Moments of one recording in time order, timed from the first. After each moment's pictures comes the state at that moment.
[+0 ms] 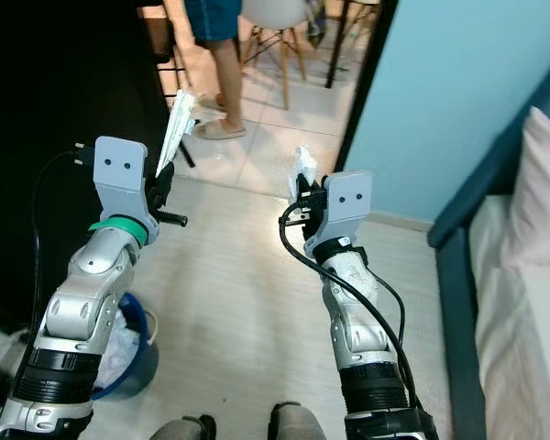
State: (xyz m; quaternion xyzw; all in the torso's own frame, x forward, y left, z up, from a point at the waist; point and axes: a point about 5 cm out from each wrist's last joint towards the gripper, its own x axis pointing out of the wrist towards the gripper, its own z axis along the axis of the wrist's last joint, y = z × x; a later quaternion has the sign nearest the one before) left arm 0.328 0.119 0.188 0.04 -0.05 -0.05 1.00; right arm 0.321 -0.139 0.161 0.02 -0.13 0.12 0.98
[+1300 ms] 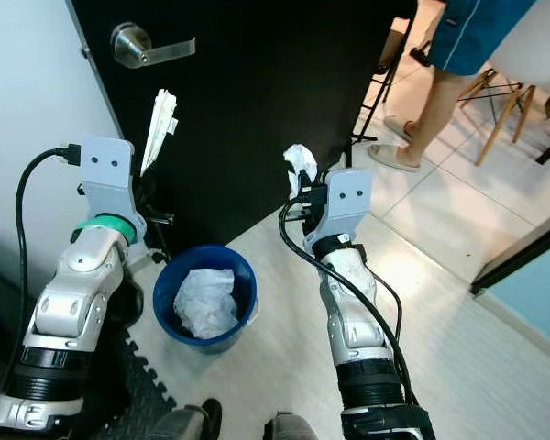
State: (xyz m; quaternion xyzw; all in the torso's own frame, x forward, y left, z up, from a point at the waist) left arm 0.329 0.125 0.185 0.05 -0.04 -0.04 1.00; right arm 0.324 -0.142 0.164 0.02 -0.14 0.09 0.99
